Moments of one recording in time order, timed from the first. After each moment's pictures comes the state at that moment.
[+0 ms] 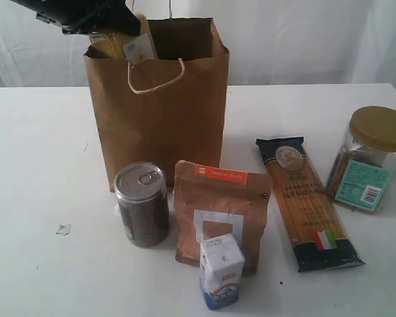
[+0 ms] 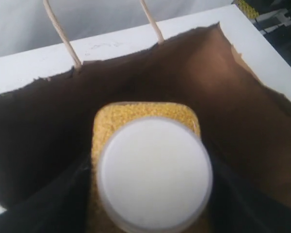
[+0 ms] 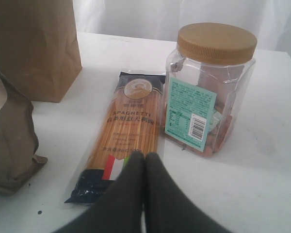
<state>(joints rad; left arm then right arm) -0.27 1.77 -1.72 -0.68 0.85 0.48 0.26 0.00 -0.01 -0.18 0.34 0.20</state>
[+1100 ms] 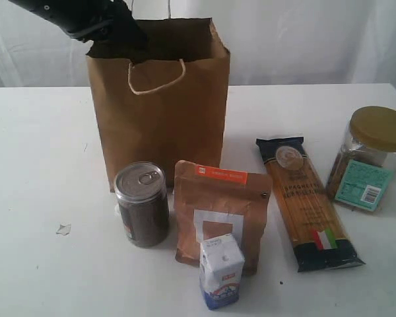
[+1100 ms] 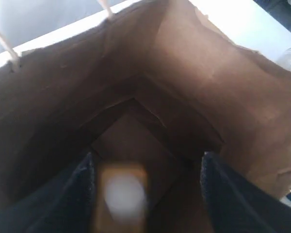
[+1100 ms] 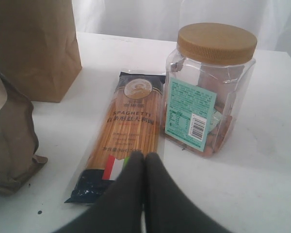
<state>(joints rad) -0.29 1.77 -1.73 -0.67 0.93 0.63 0.26 0.00 -0.01 -0.18 0.34 0.20</state>
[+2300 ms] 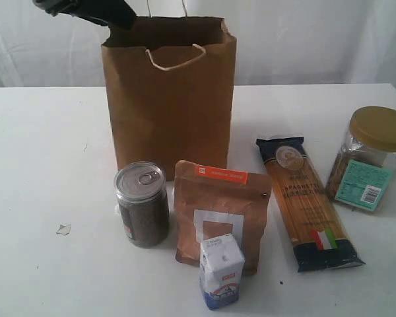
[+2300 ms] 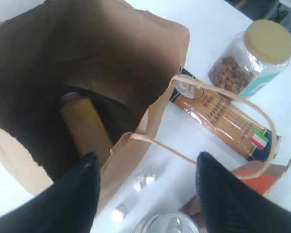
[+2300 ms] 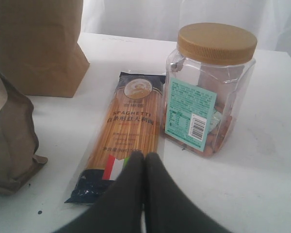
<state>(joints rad) -0.29 1.61 -1.73 -0.64 1.10 0.63 0.26 0.00 -0.01 -0.18 0.34 0.20</state>
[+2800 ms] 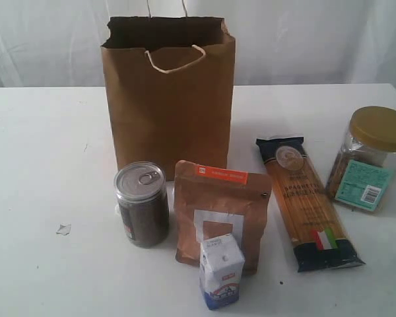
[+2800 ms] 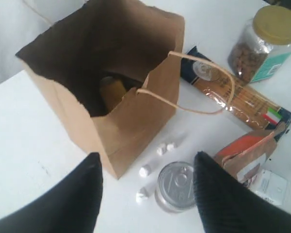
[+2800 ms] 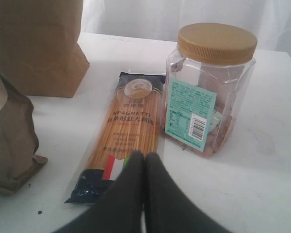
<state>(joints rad) -0.29 1.34 -1.71 -0.42 1.22 0.49 0.26 0.00 -0.01 -0.18 0.34 0.20</state>
